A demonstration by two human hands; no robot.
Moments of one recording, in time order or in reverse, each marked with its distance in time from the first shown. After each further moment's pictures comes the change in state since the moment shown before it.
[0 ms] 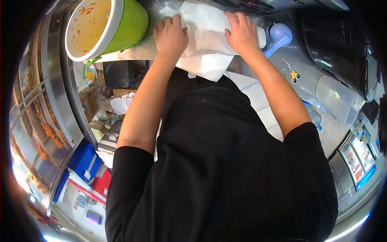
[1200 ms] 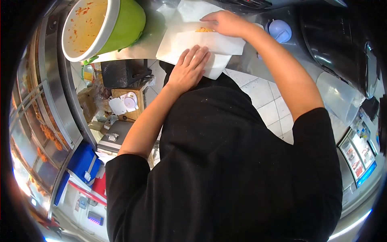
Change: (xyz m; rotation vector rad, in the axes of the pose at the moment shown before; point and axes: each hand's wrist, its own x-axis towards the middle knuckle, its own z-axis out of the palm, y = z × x) left_hand -0.108 0.010 0.011 -0.253 -0.109 0.677; right_hand 0.059 0.000 0.011 0.437 -0.779 -0.057
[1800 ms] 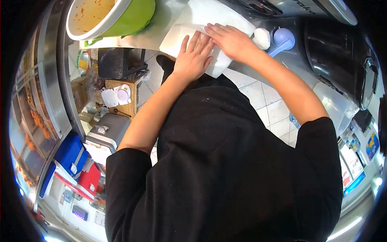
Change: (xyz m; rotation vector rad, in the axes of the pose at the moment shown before) left_hand 0.018 -0.001 0.013 0.124 0.136 -0.270; right_hand -0.046 -0.004 0.051 -0.399 0.117 -0.394
